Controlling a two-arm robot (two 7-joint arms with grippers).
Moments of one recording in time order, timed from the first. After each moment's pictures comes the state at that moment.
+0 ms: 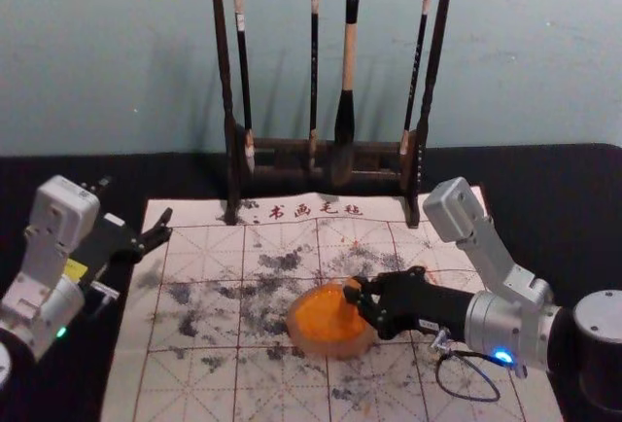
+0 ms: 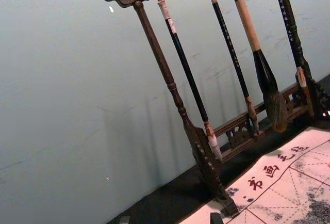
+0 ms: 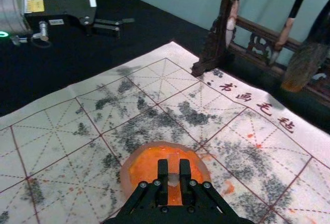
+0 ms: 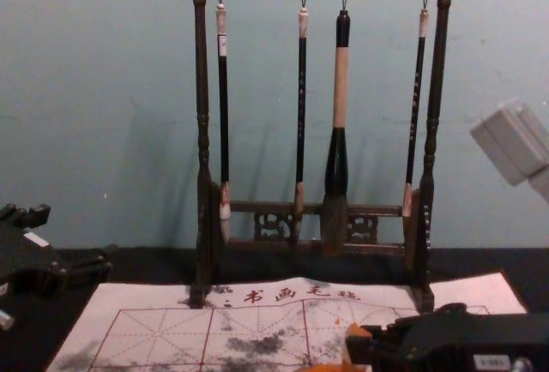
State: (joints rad) left arm -0.20 0.60 0.45 -1.41 -0.25 -0.12 0.03; right arm 0.27 0.49 -0.54 -1.52 0.37 0.31 0.50
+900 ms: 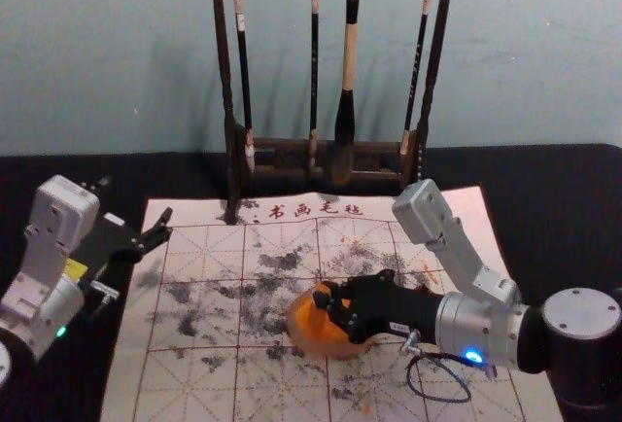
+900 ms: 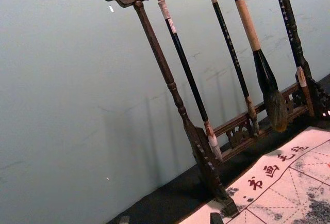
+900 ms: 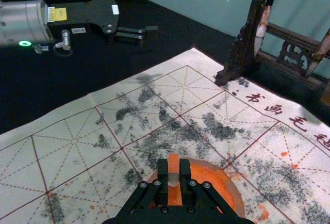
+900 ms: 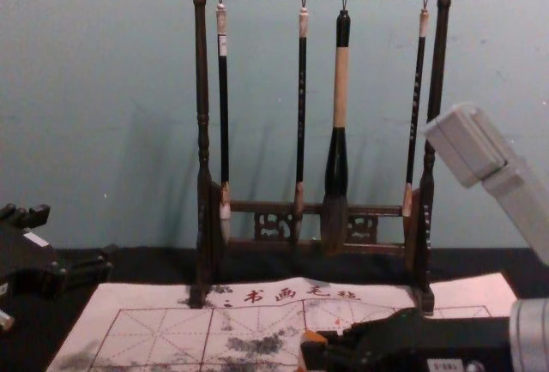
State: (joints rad) left arm -0.20 0.60 0.45 -1.41 -0.25 -0.12 0.03; right arm 0.31 0.45 -0.59 -1.49 0.38 0.31 0.51
